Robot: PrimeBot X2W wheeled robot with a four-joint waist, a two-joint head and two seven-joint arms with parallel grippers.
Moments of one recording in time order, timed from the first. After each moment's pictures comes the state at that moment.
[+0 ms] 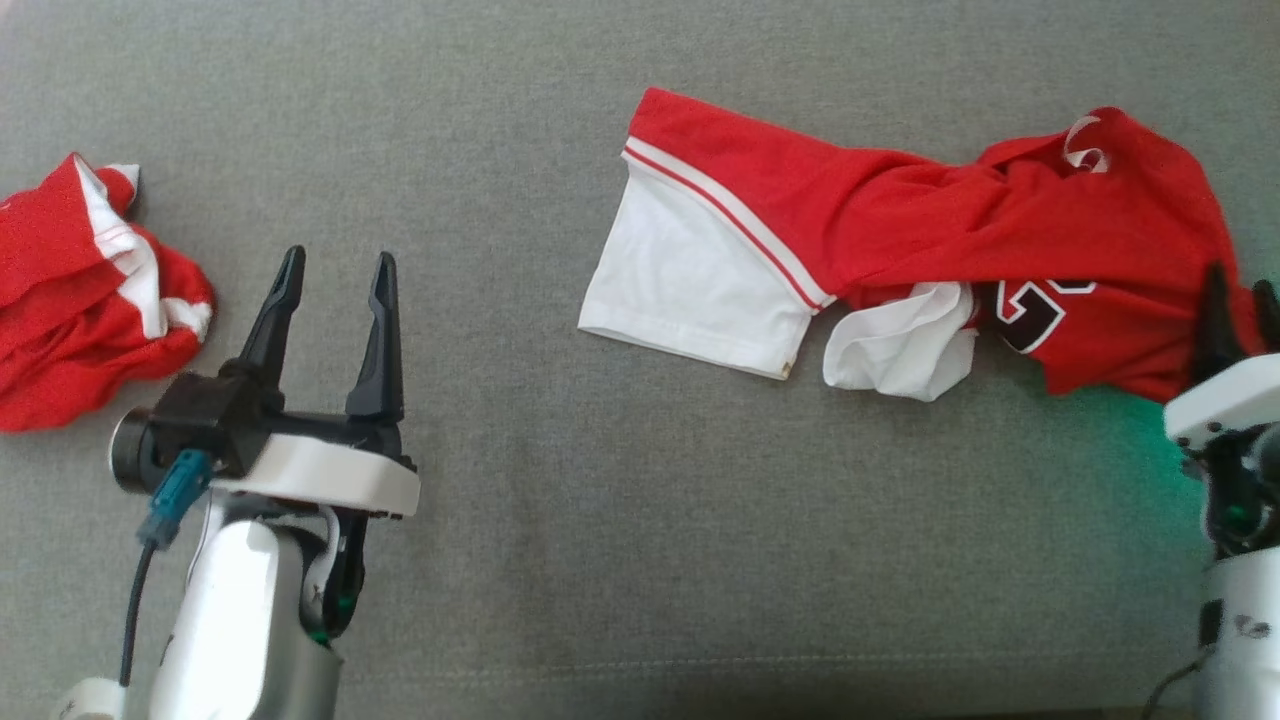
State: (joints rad) left arm -0.23 0.07 -0.11 0.17 -0.12 -0.06 -0.25; right arm -0.38 -0.11 -0.36 0.43 0.32 0.13 0.18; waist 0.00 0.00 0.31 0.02
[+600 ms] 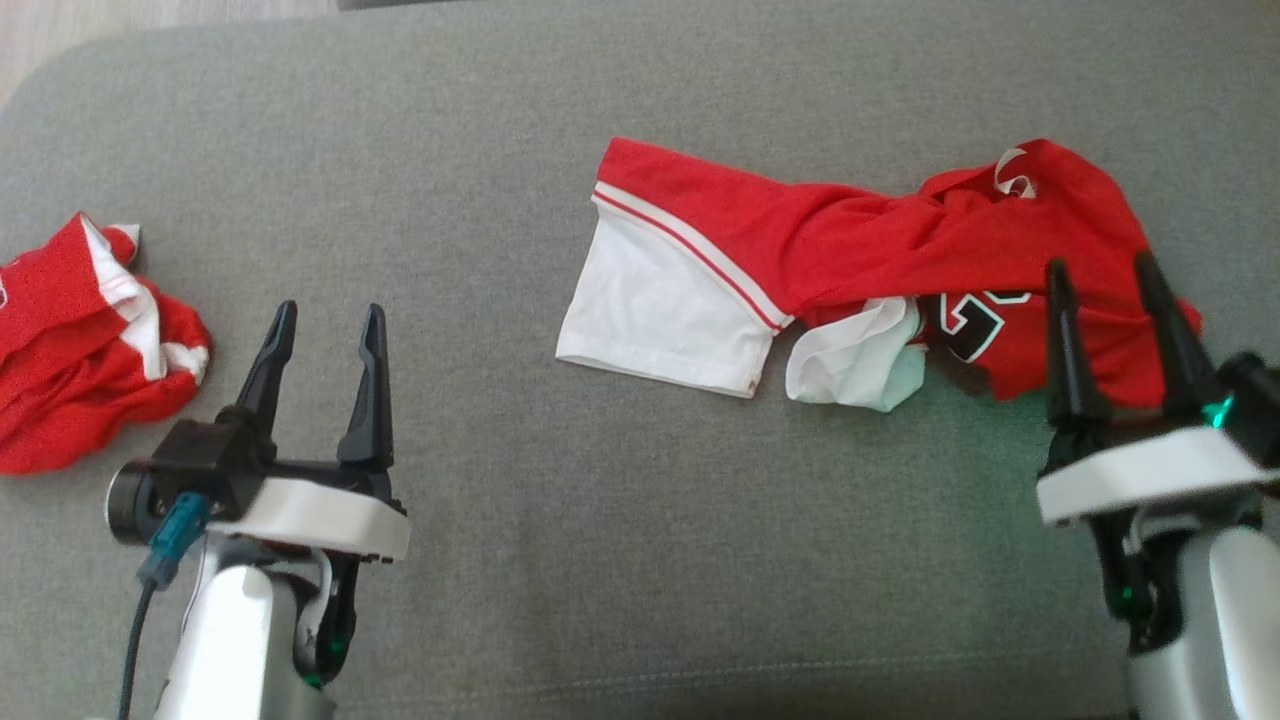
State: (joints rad) left arm -0.16 0.07 -0.09 0.17 -0.12 -0.06 -0.25; right arm -0.17 -0.11 -0.04 0.06 0.21 0.13 -0.04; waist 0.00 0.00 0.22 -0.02
